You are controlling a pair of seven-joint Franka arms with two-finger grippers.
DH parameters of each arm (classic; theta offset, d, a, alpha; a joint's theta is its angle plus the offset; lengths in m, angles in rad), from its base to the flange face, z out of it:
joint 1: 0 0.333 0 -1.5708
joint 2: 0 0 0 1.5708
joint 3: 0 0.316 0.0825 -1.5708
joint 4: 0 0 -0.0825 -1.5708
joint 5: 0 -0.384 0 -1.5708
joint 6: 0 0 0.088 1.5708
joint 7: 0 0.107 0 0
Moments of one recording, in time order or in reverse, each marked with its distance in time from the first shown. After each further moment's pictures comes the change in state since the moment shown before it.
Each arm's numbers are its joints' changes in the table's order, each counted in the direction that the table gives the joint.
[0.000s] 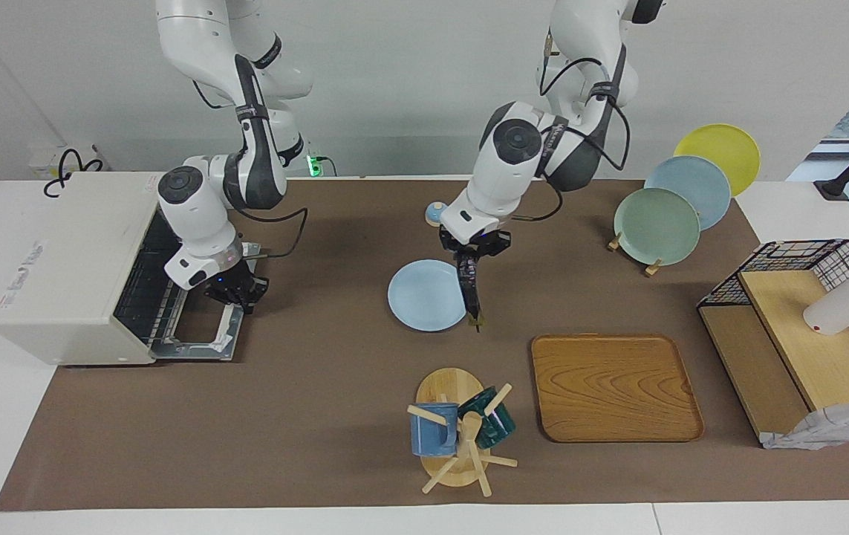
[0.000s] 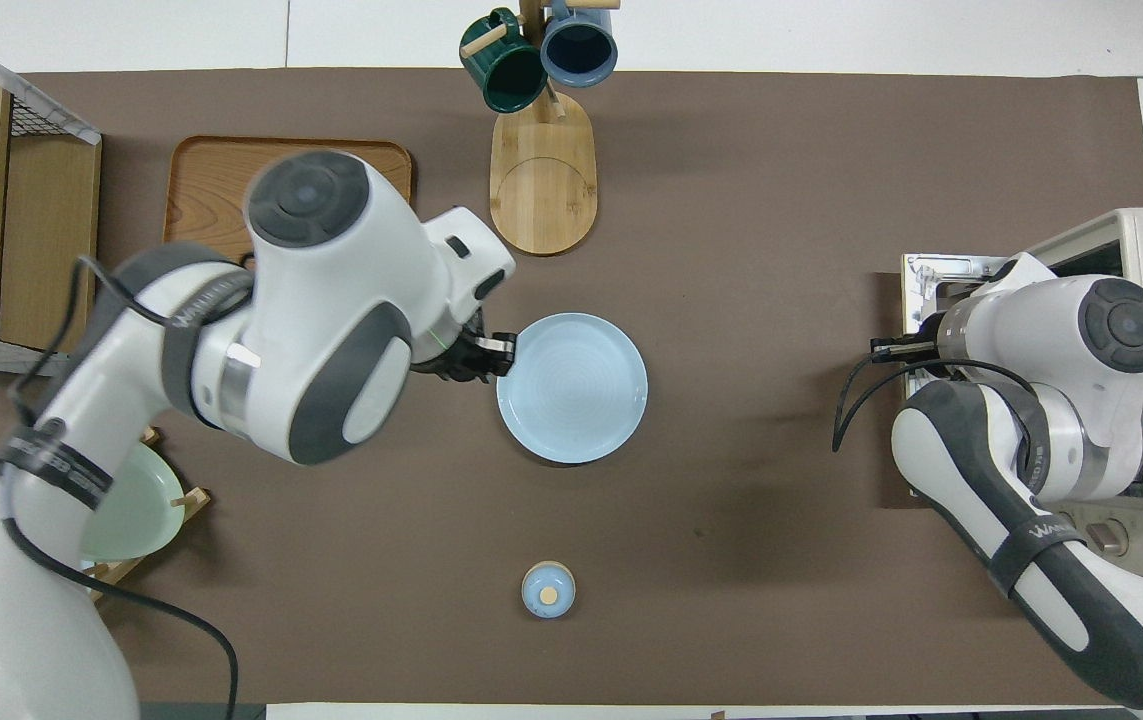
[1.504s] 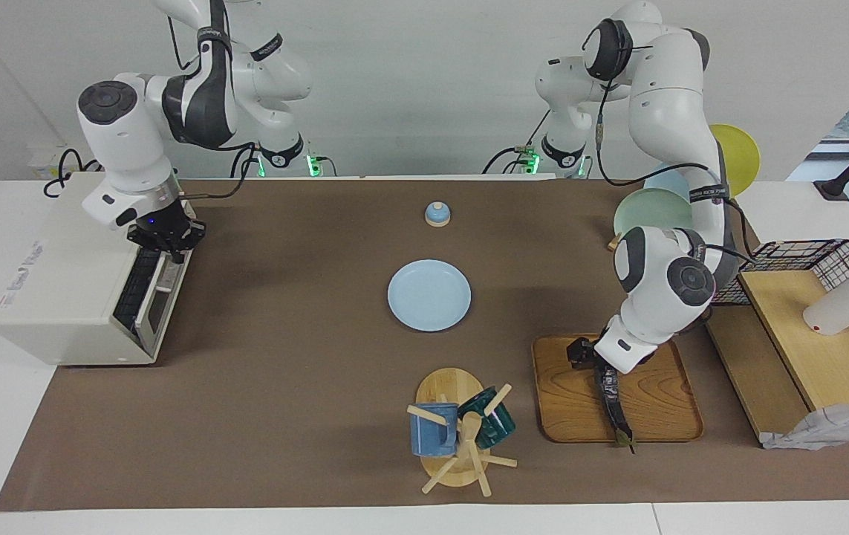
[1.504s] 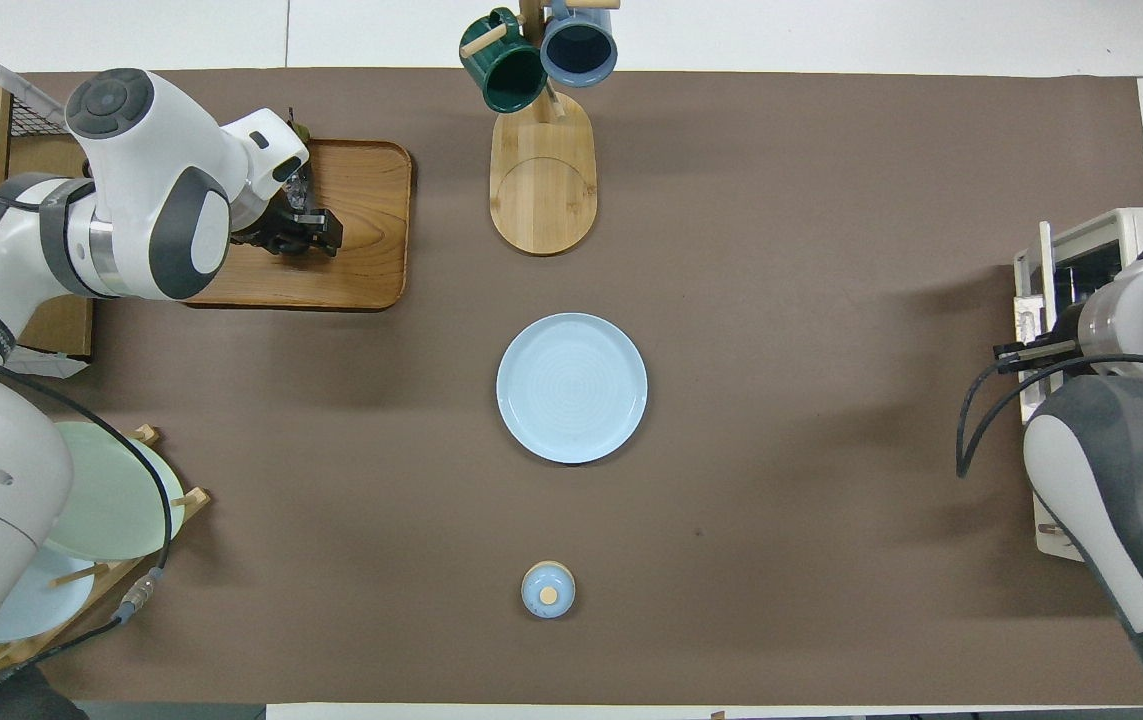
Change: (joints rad) left arm 0.453 0.398 0.021 -0.353 -0.171 0.056 0.355; right arm -0.051 -0.191 -0.012 -0.122 0.171 -0.370 -0.070
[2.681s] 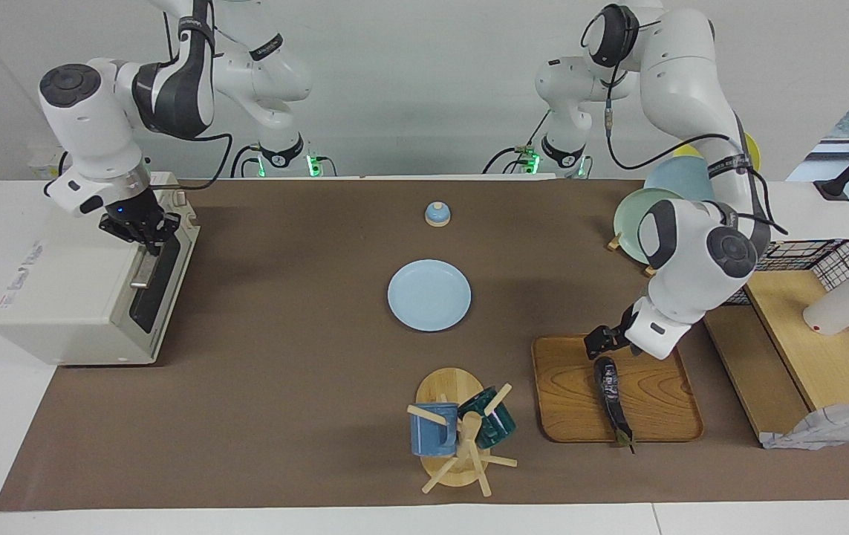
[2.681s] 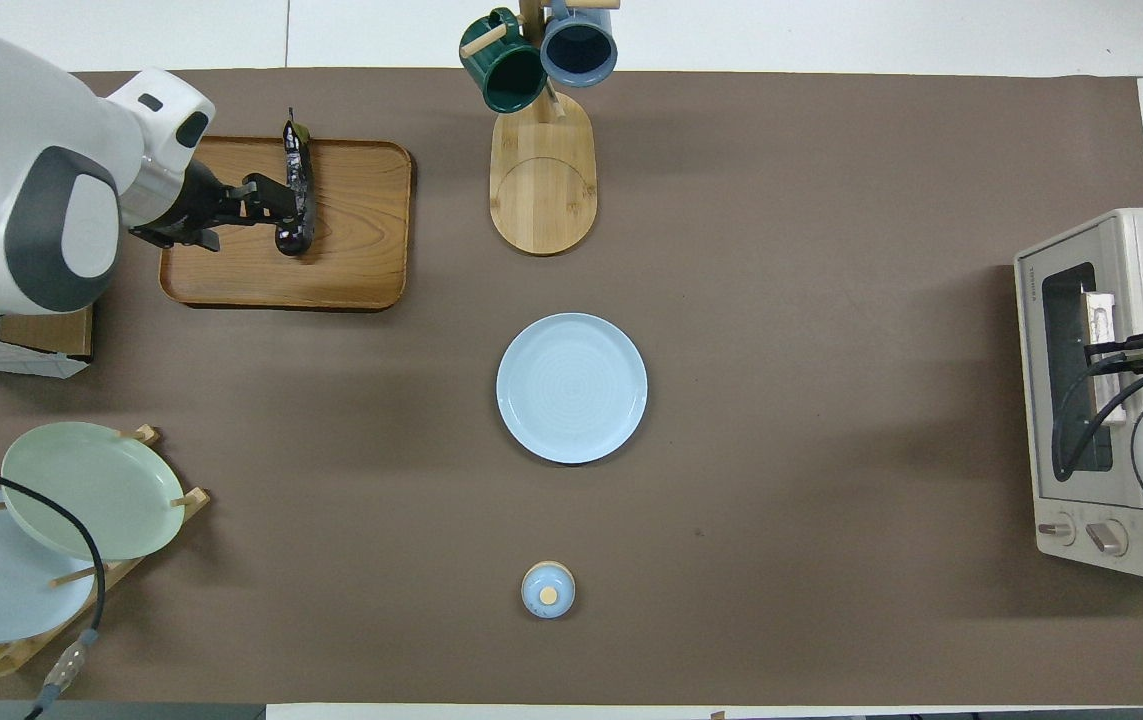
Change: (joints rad) left arm 0.022 -0.029 -0.005 -0.059 0.047 -0.072 -0.104; right arm -0.107 -0.048 -0.016 -0.052 0.020 -0.097 -0.104
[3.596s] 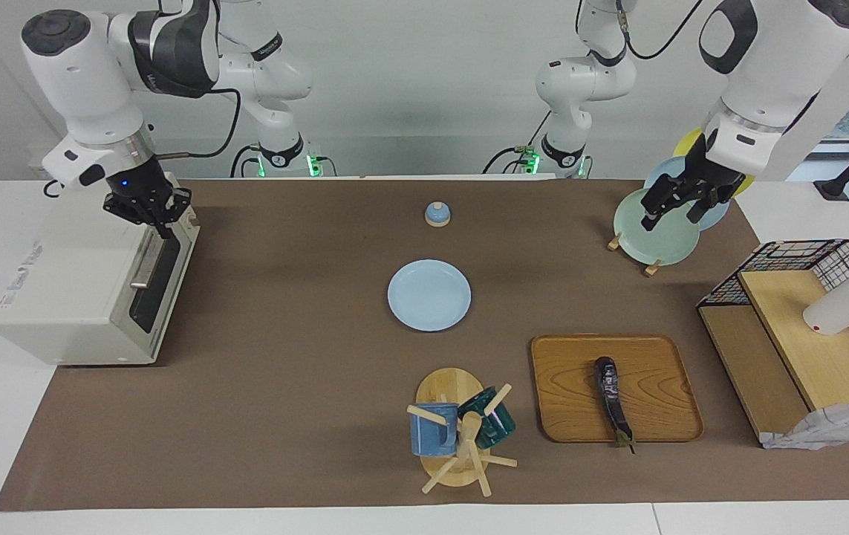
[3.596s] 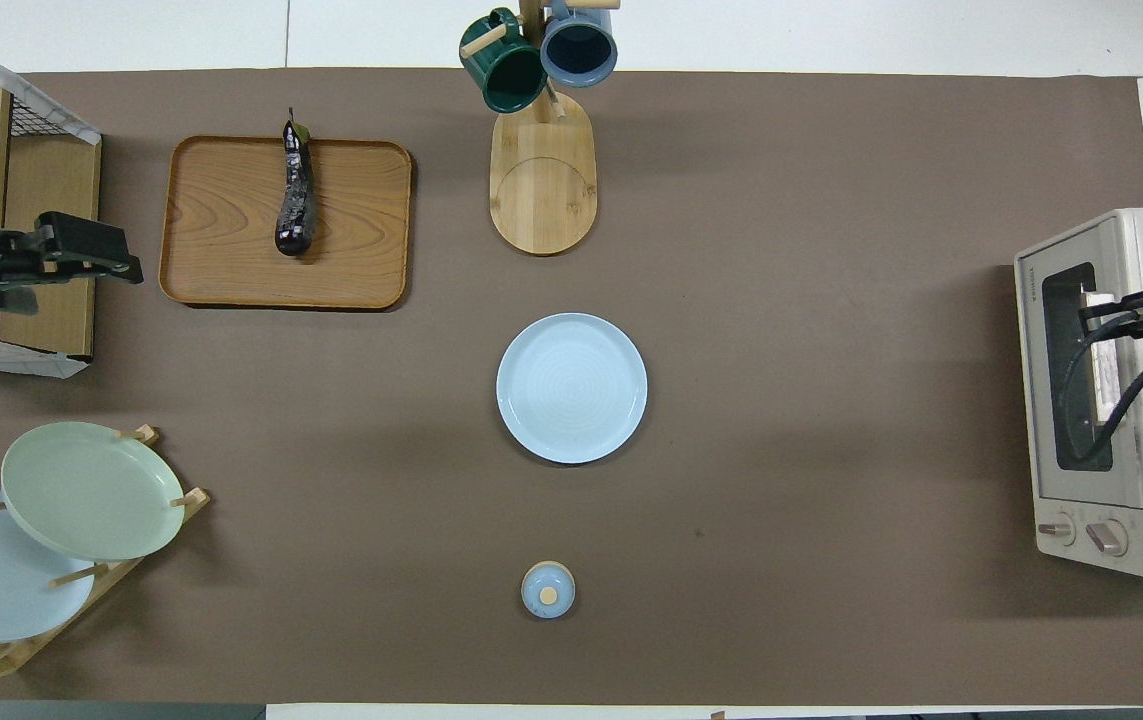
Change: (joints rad) left arm 0.082 -0.559 0.011 0.191 0.075 -0.273 -0.116; right arm 0.067 0.004 0.003 -0.160 -0.075 -0.145 -0.007
